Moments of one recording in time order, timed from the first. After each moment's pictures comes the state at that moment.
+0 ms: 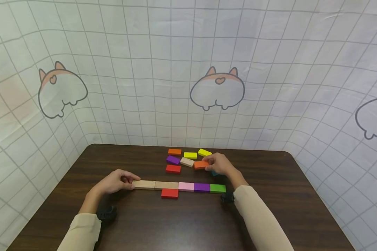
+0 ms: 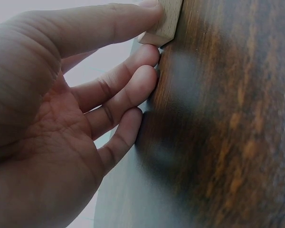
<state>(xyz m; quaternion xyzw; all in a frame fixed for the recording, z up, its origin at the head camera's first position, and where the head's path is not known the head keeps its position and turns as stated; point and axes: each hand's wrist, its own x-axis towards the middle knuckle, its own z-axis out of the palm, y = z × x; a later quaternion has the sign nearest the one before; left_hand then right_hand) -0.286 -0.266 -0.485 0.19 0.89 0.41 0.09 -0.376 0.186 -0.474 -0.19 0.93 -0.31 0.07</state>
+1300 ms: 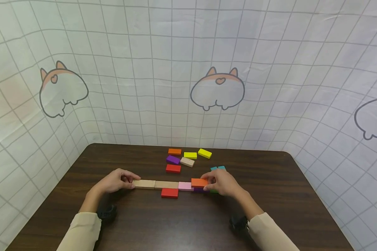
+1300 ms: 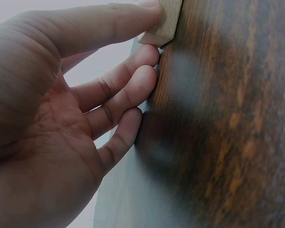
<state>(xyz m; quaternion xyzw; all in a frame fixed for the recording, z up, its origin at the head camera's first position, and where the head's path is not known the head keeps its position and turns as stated) -0.285 -0.266 -0.484 0.19 0.89 0.41 0.09 -0.291 0.190 -0.466 -0.31 0.90 -0.30 0.05</state>
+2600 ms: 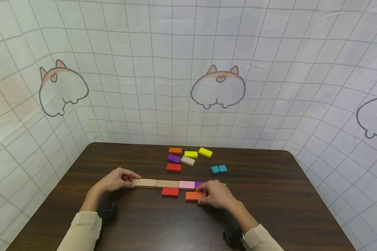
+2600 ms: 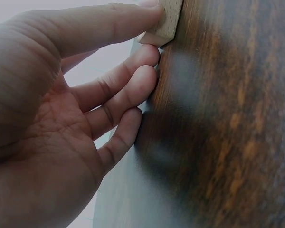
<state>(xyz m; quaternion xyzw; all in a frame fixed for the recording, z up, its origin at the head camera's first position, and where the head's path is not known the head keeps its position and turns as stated) -0.286 -0.266 -0.485 0.19 0.89 0.41 0.09 -0.258 0.164 -0.479 -0.29 0.91 -0.27 0.08</state>
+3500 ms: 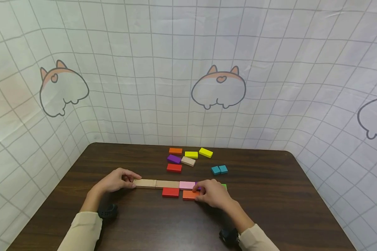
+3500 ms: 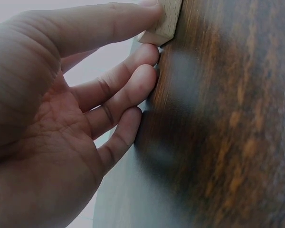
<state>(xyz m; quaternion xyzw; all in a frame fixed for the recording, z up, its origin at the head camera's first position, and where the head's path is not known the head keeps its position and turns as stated) -0.287 -0.267 -0.487 0.19 0.89 0.41 0.10 -0.259 0.151 -0.480 -0.28 0.92 -0.27 0.07</state>
